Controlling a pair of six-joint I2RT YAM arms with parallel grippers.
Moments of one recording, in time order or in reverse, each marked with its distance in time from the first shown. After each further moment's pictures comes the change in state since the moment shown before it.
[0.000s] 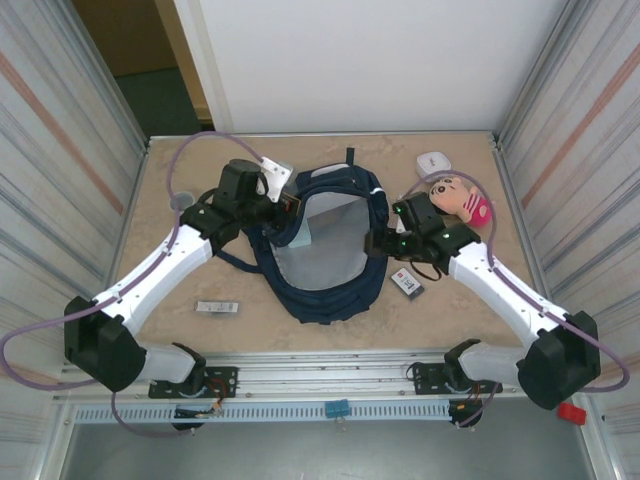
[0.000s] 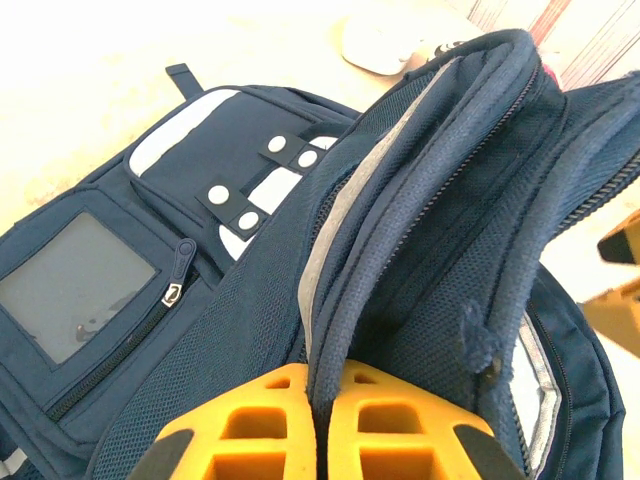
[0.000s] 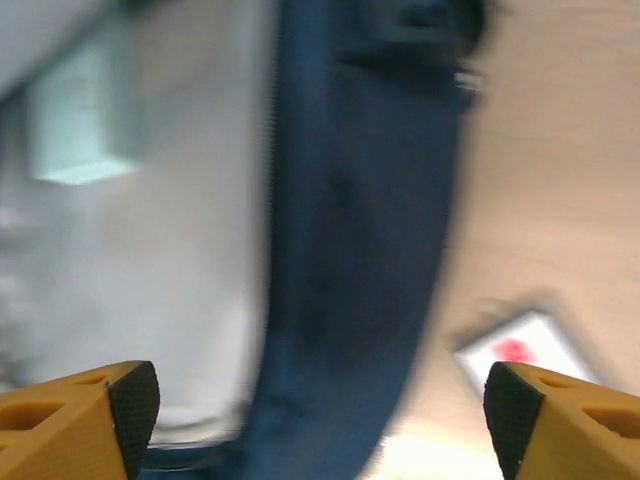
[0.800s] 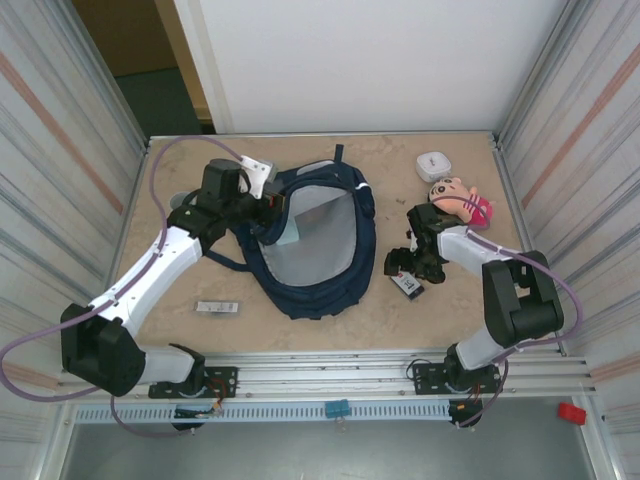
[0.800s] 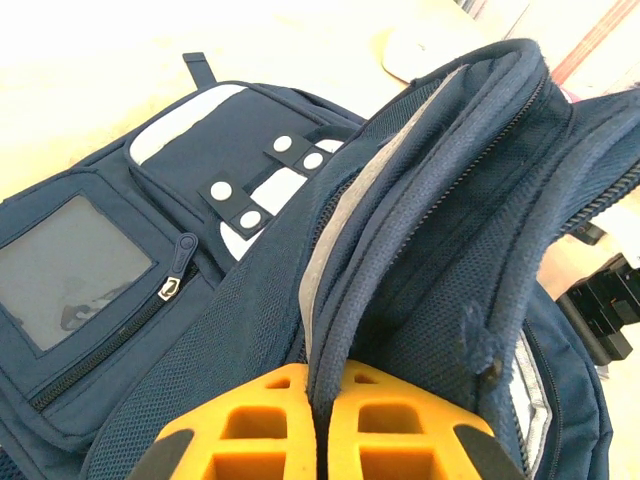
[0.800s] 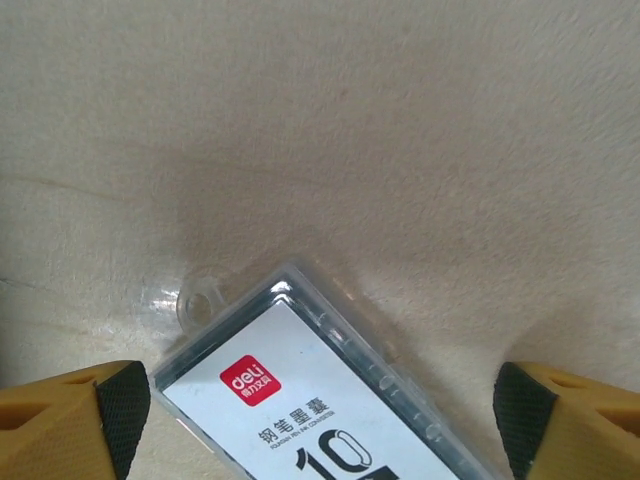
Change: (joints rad) left arm 0.117 -0.031 -0.052 0.029 0.064 -0.038; right arm -0.224 0.343 -0.105 0.028 -0.088 -0.134
